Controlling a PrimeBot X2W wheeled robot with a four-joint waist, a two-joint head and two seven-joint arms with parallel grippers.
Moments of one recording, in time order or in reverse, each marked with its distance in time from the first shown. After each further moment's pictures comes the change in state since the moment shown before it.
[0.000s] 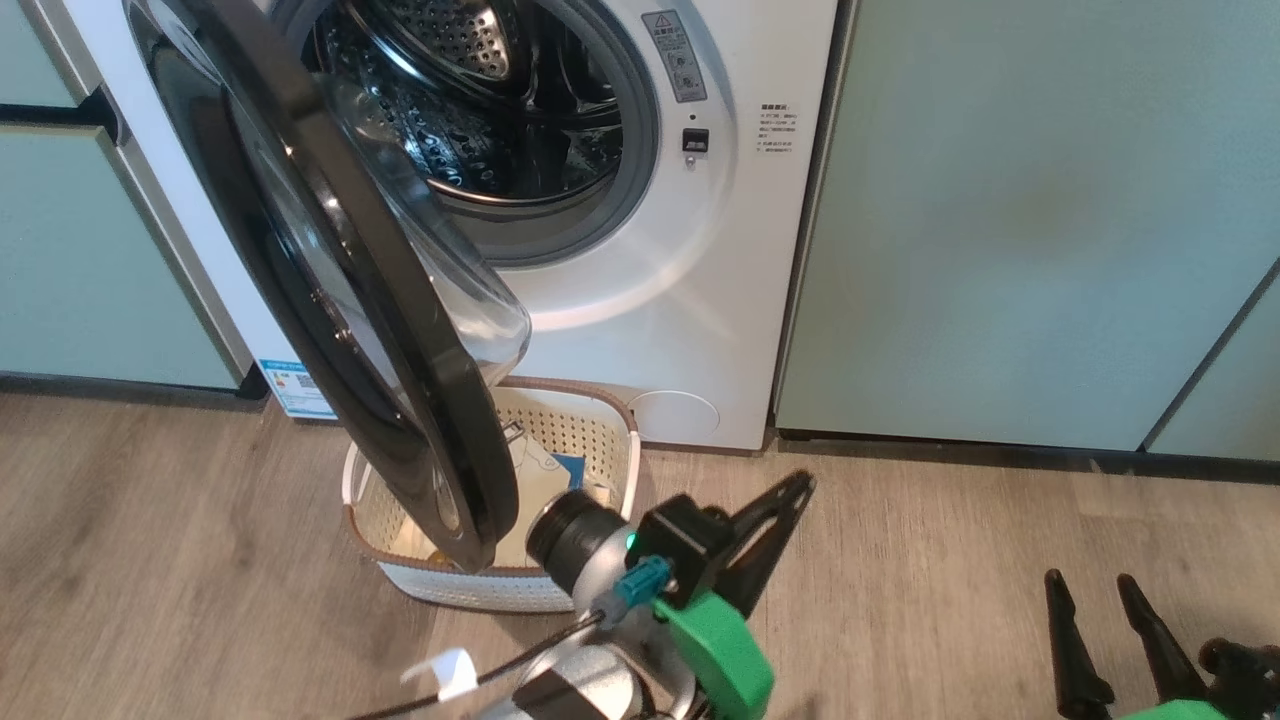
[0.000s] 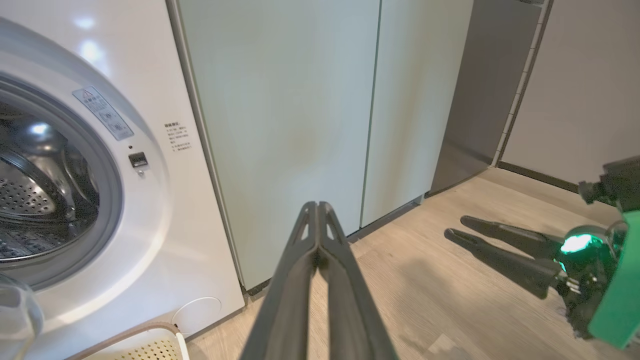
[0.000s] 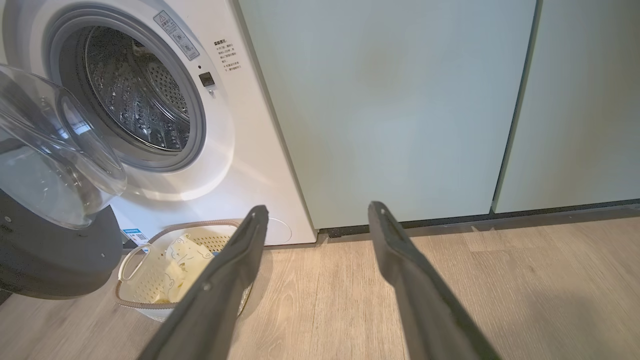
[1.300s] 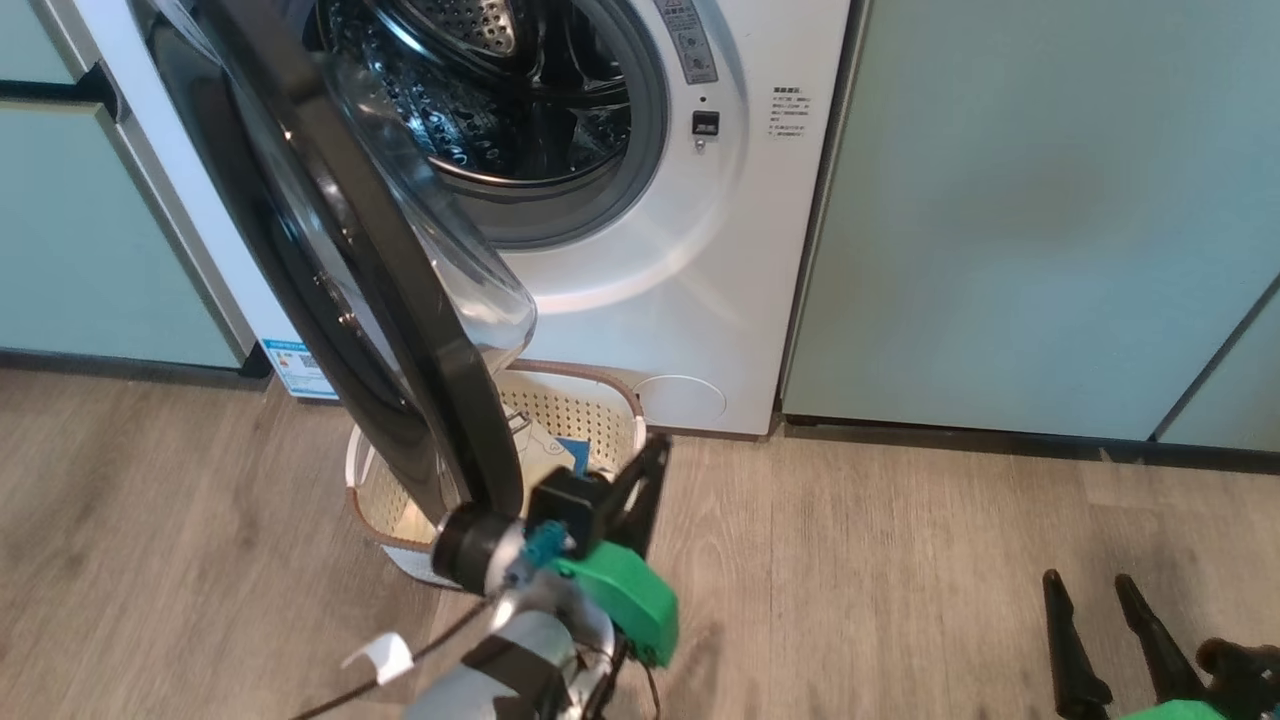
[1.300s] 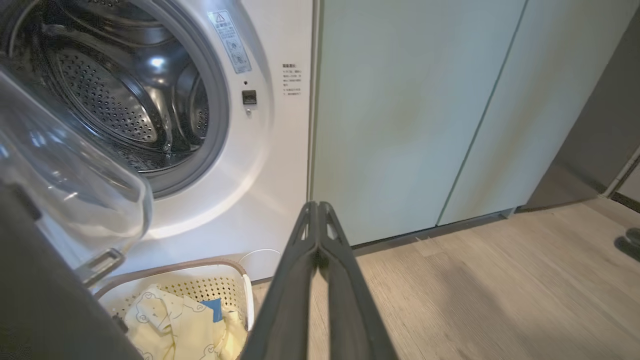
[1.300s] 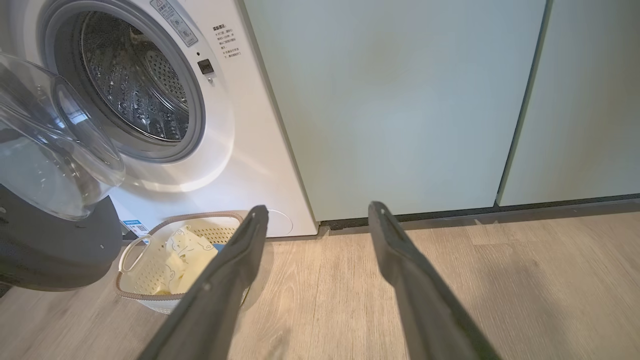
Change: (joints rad) left arm -0.025 -0.002 0.091 0.302 -0.117 0.127 -0.205; right arm 0.000 0.000 0.004 0.001 0.000 0.000 0.000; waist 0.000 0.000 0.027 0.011
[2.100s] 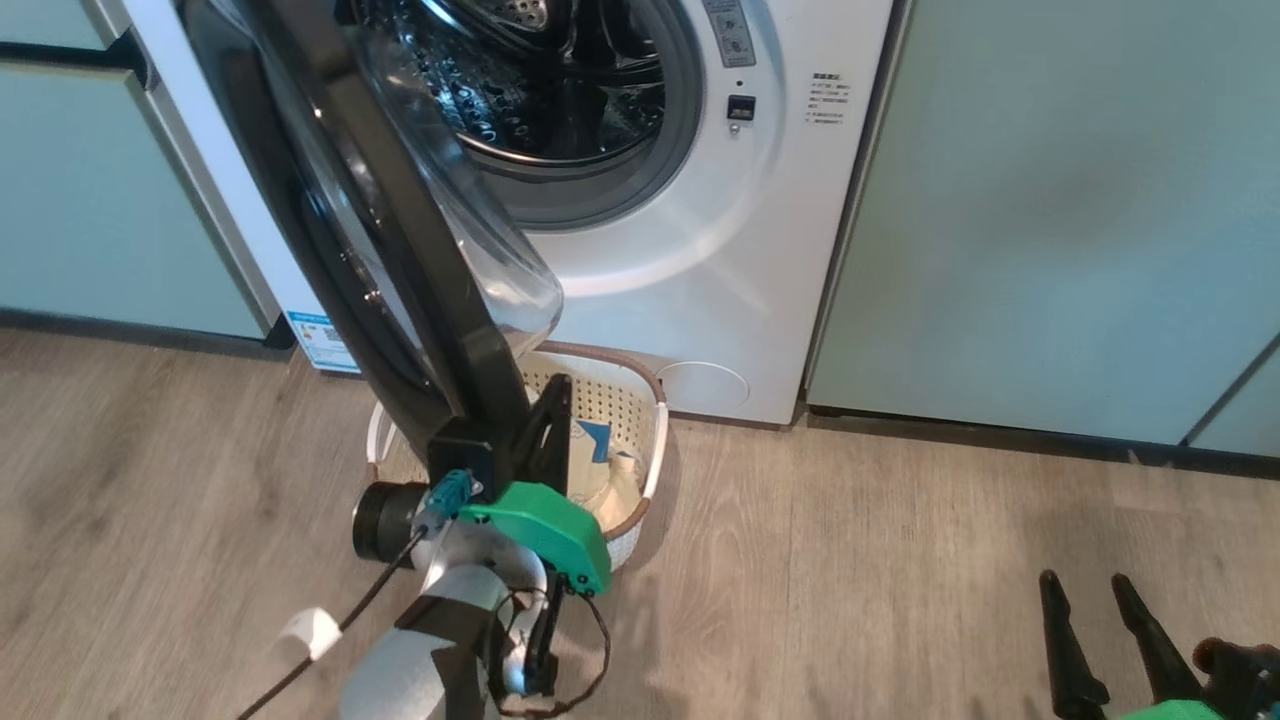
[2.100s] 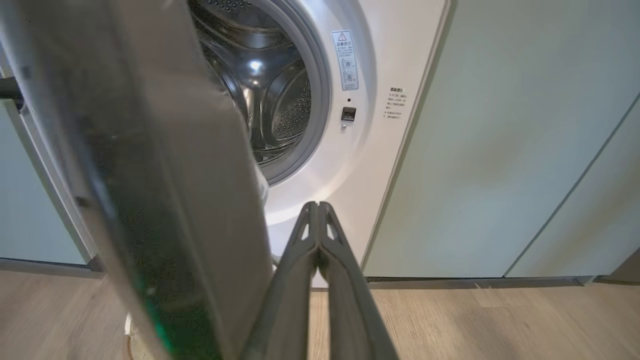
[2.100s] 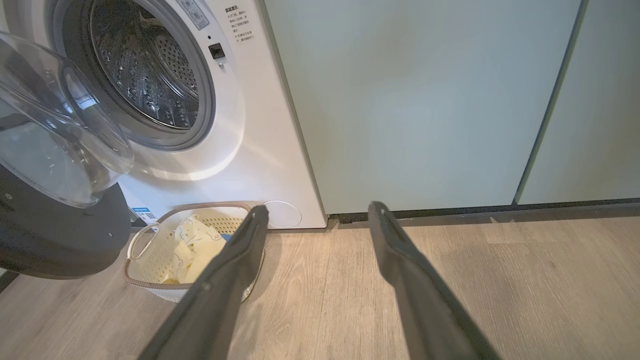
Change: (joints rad) left arm 0.000 -0.001 0.192 0.011 -0.010 0.018 0.000; right arm -0.001 0.000 0.005 0.000 0.000 0.000 0.000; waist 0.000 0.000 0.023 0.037
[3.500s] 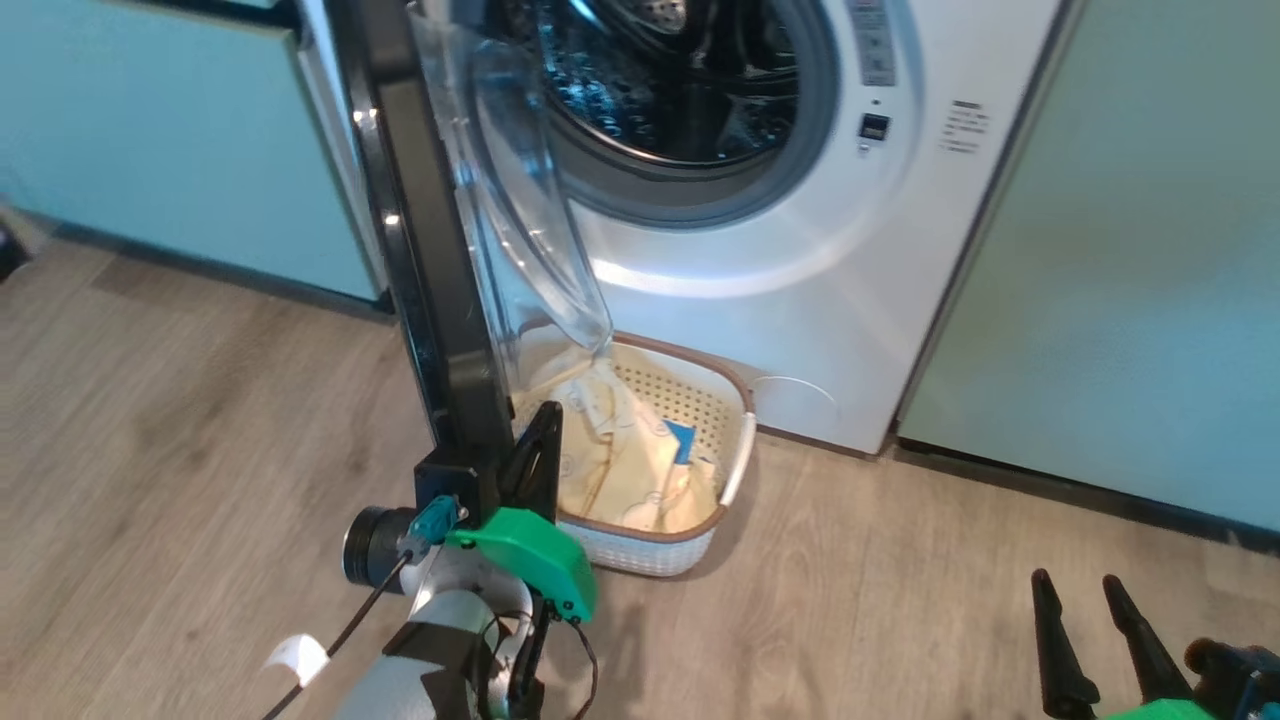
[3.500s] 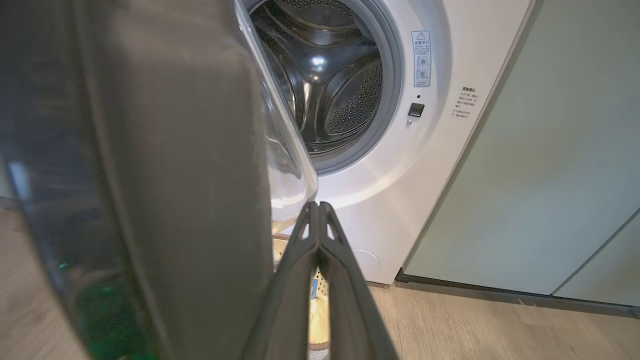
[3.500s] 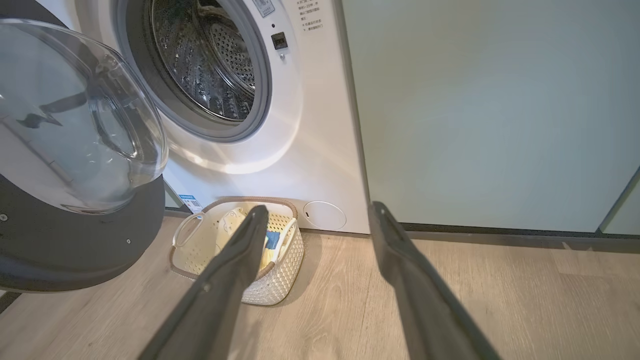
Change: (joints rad) left arm 0.051 -0.012 0.070 0.021 0.047 -0.056 -0.004; right arm -0.002 0.028 -0.007 0.006 0.000 0.000 0.000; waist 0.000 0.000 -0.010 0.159
